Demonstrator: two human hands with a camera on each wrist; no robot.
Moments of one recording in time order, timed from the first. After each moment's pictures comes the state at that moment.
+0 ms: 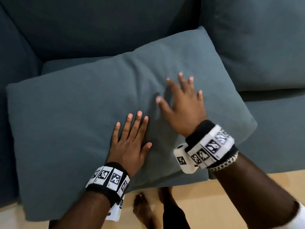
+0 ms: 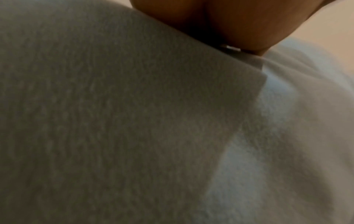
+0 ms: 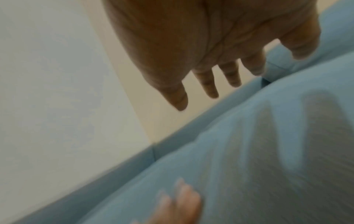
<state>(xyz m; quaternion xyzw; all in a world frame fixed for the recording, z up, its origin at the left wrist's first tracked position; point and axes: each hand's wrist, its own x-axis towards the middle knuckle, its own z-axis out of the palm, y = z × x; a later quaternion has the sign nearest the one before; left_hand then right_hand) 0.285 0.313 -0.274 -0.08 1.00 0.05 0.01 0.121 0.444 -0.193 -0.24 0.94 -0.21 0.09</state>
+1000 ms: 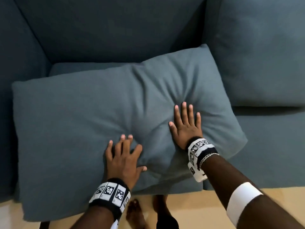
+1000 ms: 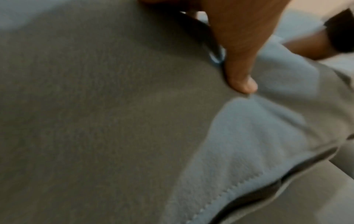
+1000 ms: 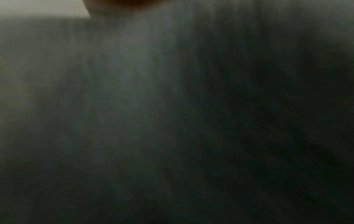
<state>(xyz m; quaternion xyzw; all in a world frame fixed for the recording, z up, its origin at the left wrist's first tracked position) 0.309 0.327 -0.276 -0.16 0.98 0.09 0.04 0.108 0.491 -0.281 -0.26 0.95 -0.04 0.14</state>
